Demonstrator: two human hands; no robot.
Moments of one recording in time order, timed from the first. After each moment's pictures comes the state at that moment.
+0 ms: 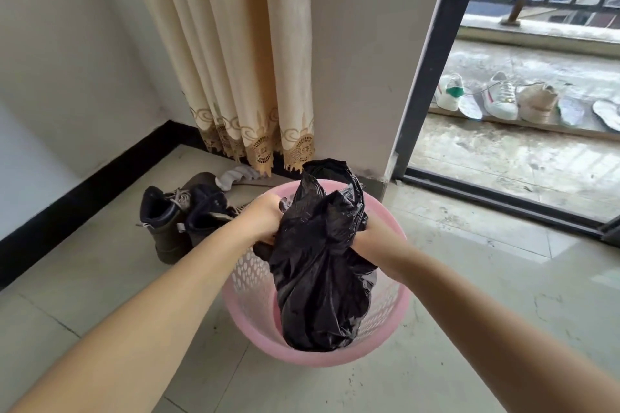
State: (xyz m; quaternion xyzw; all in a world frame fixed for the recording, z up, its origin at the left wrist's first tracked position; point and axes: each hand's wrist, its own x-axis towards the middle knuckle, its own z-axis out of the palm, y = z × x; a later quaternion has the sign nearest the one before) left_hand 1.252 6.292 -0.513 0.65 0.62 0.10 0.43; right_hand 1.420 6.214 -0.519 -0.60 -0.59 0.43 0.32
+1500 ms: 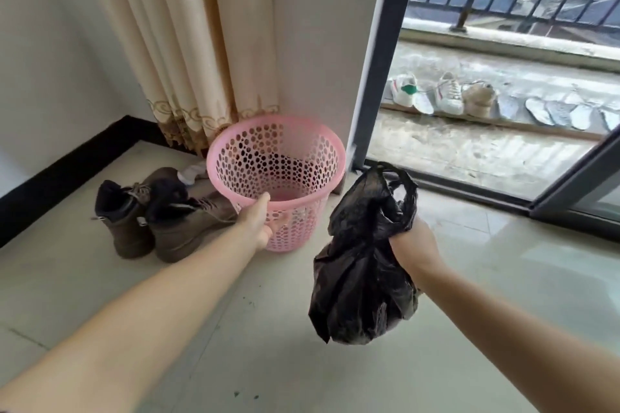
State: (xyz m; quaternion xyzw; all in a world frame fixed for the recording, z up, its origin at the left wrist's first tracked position) left_hand 1.309 6.269 -0.562 0.15 0.54 0.43 0.71; right_hand 1.513 6.146 -0.538 -0.79 -0.42 0.26 0.36
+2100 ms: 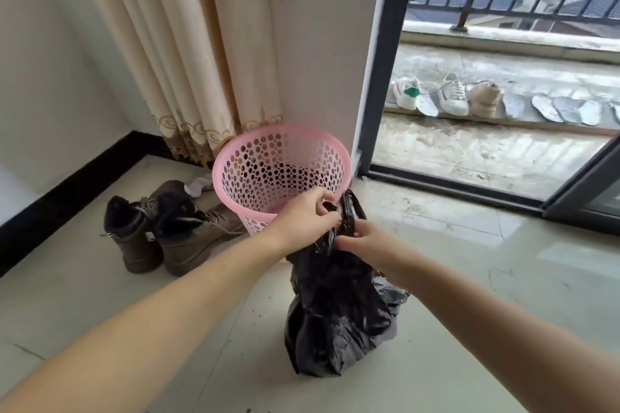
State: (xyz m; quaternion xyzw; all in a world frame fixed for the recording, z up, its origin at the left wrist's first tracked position) left_hand 1.332 6.221 -0.487 0.75 0.48 0.16 0.43; right_hand 1.466 6.165 -0.515 -0.66 -0.48 0.51 0.29
